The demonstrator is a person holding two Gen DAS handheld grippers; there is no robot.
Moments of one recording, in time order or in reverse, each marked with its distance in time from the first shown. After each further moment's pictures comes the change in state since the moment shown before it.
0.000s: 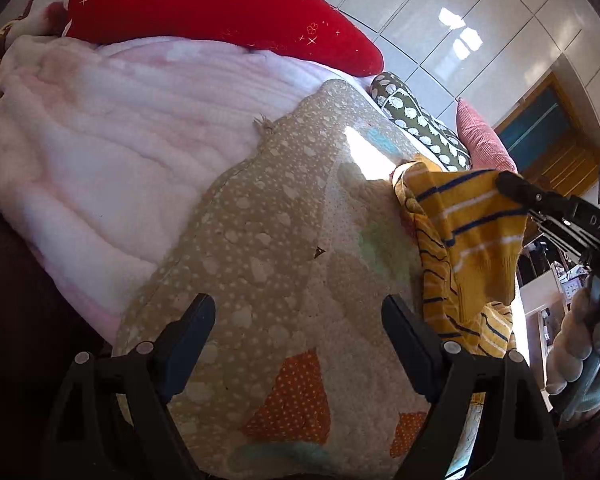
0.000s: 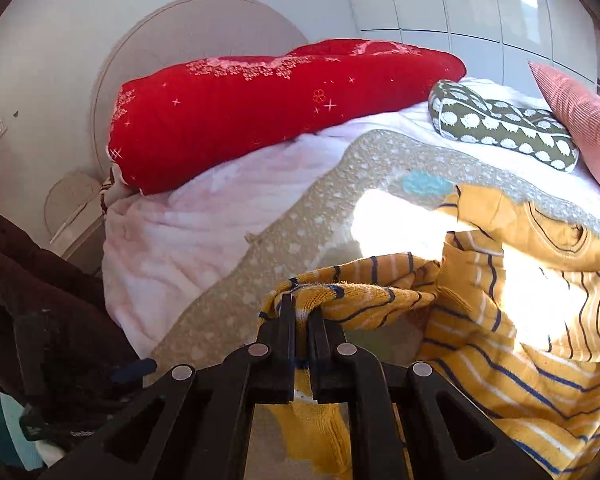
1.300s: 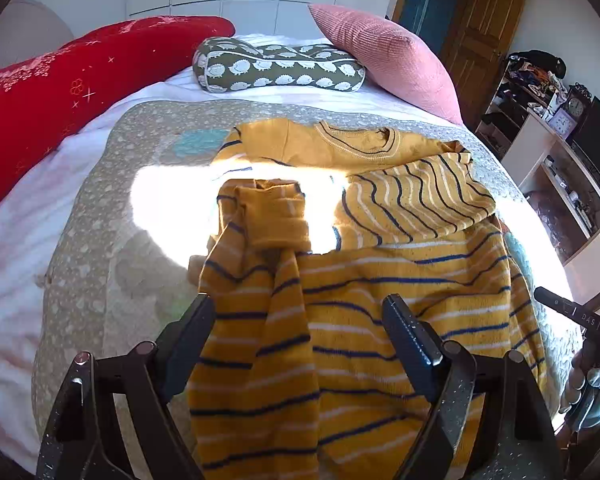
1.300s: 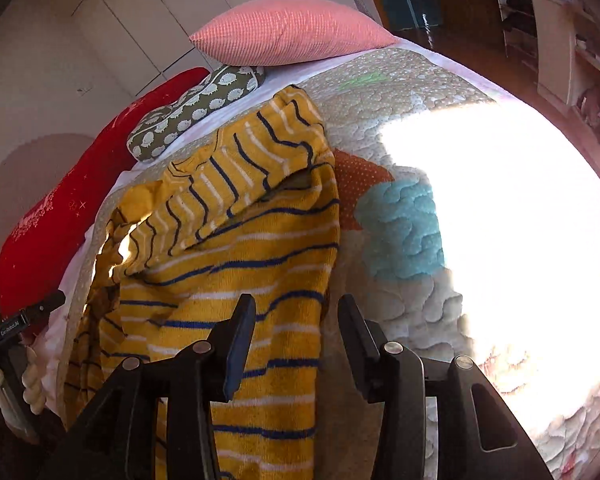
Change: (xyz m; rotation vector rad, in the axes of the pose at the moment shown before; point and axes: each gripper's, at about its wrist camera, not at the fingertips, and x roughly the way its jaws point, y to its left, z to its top) left arm 0.106 -0.229 0.026 0.580 0.120 0.003; right arm -0.175 -0.292 -0.208 0.679 -0.111 -0.376
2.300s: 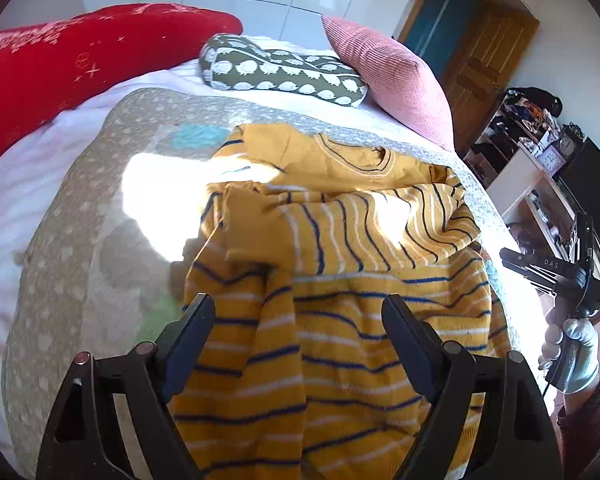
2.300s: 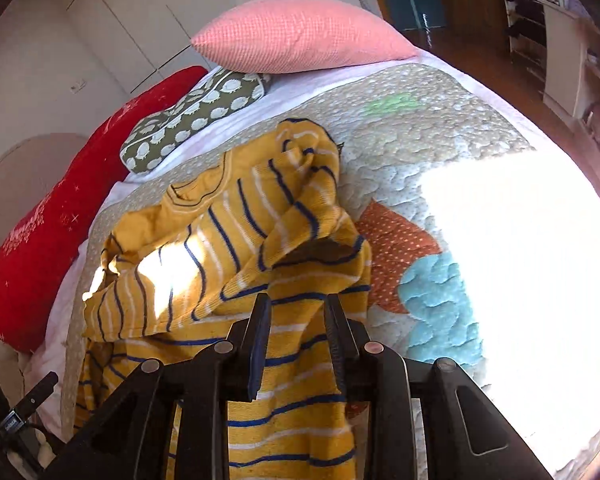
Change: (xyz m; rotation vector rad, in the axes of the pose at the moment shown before) left arm 0.023 0.001 0.025 -0.077 -0.012 -0.102; right arm 0.037 0.029 0.074 0.017 0.017 -0.034
